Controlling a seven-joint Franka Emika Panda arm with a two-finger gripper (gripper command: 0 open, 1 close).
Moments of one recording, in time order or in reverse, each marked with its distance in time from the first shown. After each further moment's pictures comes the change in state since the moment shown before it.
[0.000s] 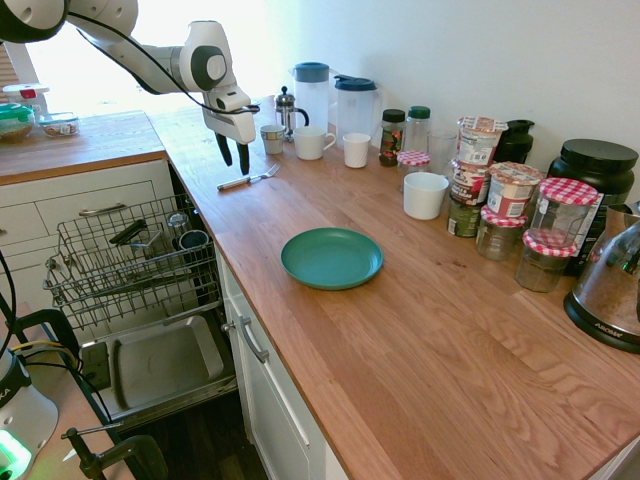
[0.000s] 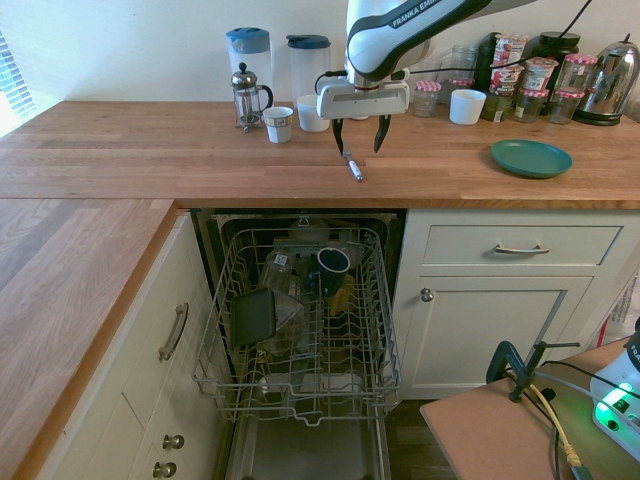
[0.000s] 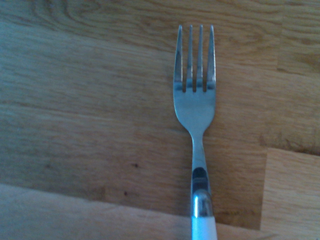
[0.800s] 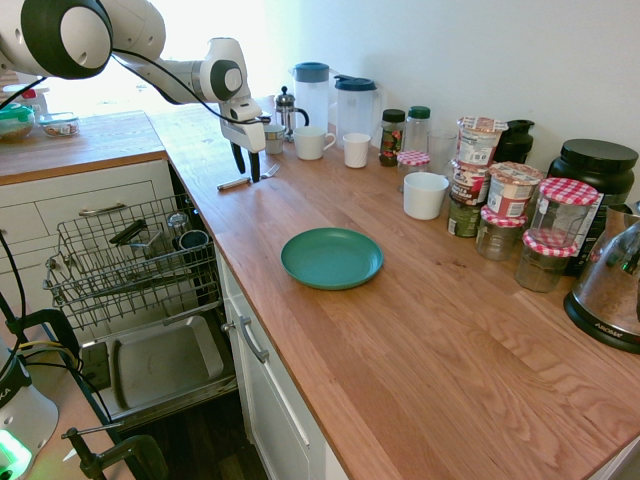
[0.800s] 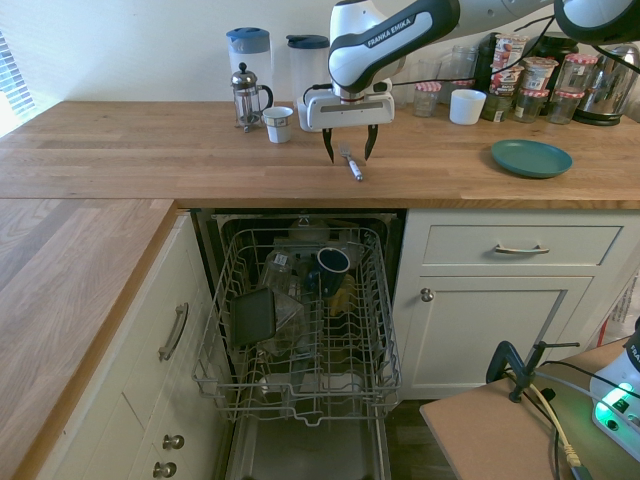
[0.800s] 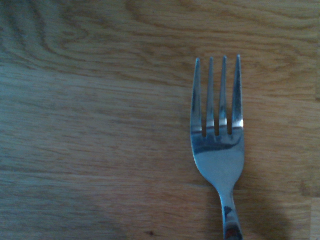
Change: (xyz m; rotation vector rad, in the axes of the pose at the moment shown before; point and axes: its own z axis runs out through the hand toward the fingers) arm 0.010 -0.035 0.034 -0.046 -0.008 0.068
